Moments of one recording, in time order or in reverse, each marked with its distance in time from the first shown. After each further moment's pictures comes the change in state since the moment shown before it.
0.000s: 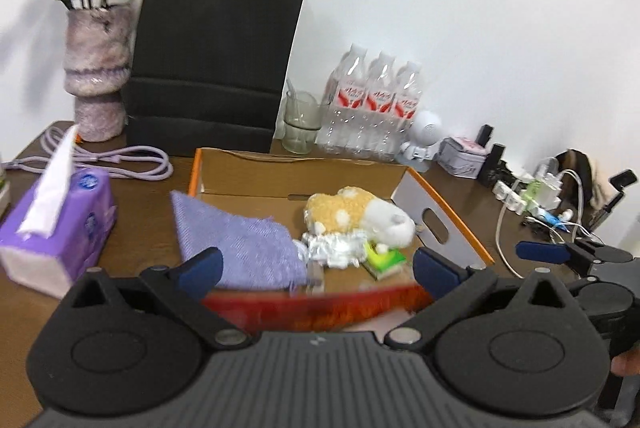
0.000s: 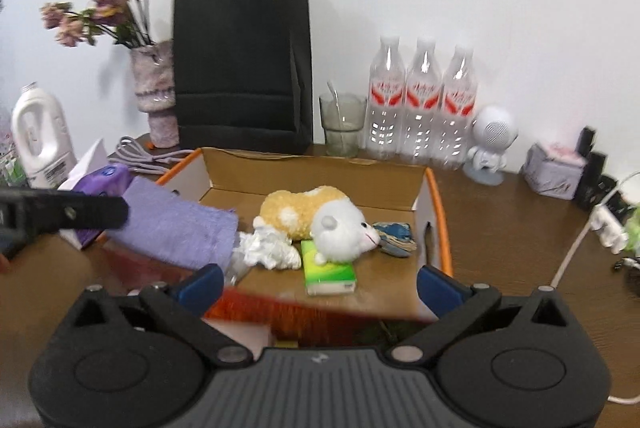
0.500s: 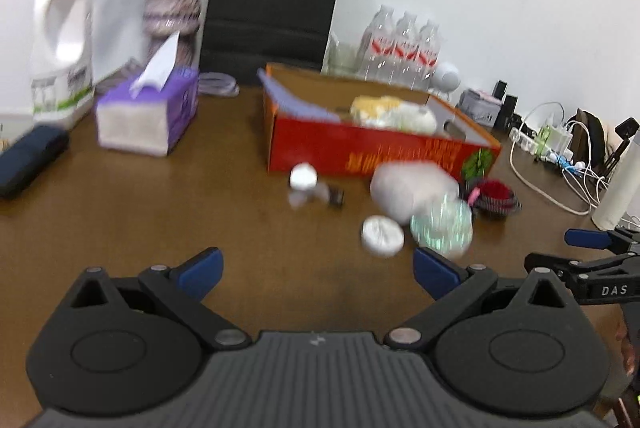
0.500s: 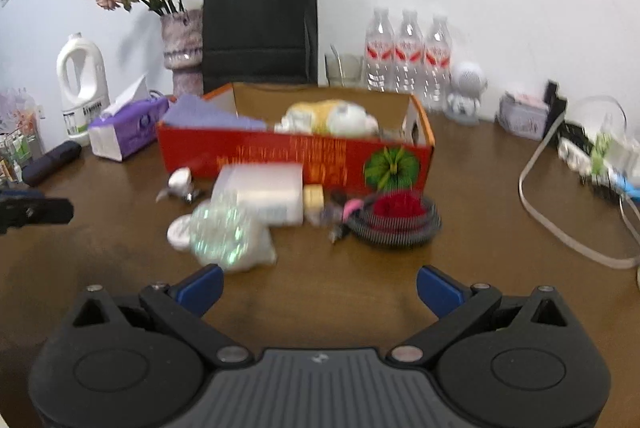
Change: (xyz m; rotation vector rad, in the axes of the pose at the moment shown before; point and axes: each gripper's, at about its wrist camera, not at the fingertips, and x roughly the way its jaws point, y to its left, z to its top) left arm -0.089 0.020 -0.132 -0.027 0.042 0.095; right arm -0.078 0.029 -0.124 0.031 0.032 -0.029
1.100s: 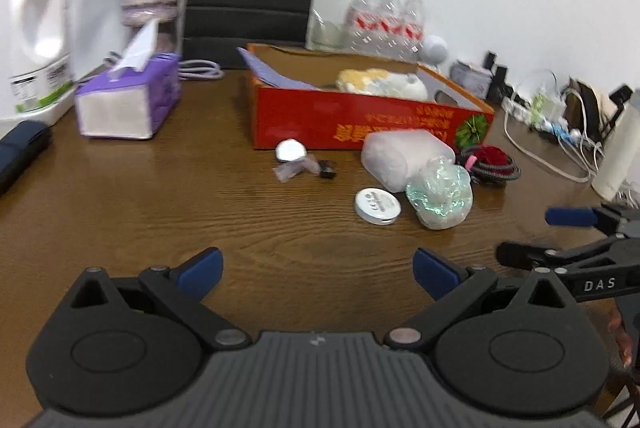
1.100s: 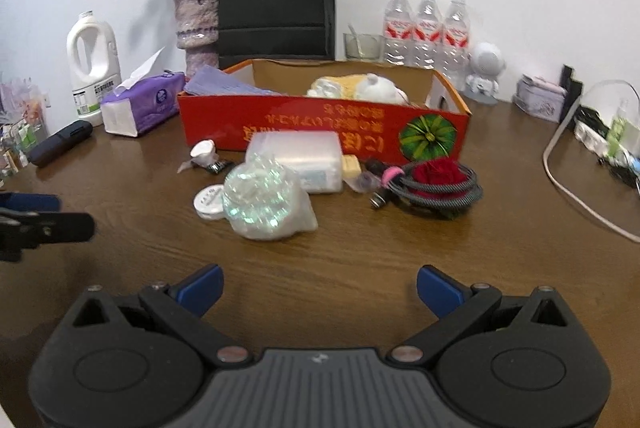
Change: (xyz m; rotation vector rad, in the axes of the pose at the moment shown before) left arm 0.019 -0.007 -0.006 0.091 0.050 -0.019; right arm 0.016 0.029 -0.012 -0.029 0.022 0.027
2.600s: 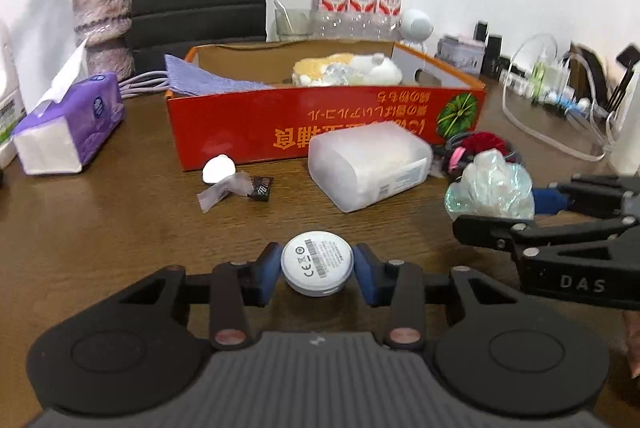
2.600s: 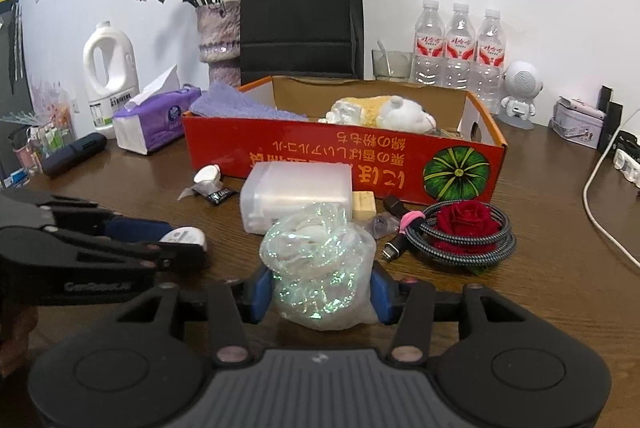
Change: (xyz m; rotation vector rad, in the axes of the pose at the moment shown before) left arm 0.052 -0.060 0.014 0.070 0.006 0.033; right arm 0.026 -0.021 0.015 -0.020 -0.055 0.096
